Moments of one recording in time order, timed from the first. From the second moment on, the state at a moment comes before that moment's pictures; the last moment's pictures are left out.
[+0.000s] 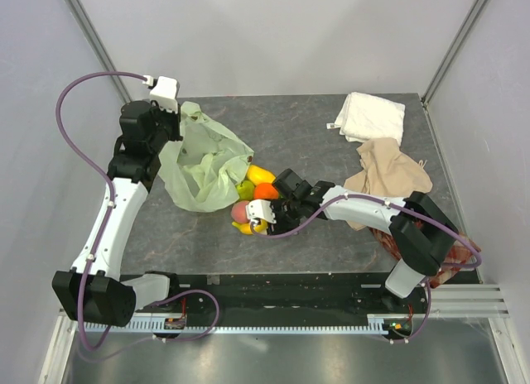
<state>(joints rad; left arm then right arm) -0.11 1.20 1.22 -0.24 0.04 0.17 0.87 1.66 1.04 -0.43 -0.34 -0.84</state>
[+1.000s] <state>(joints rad) -0.06 1.22 1.37 -0.26 0.08 0.12 0.85 1.43 1.08 -0.61 -0.32 -0.79</state>
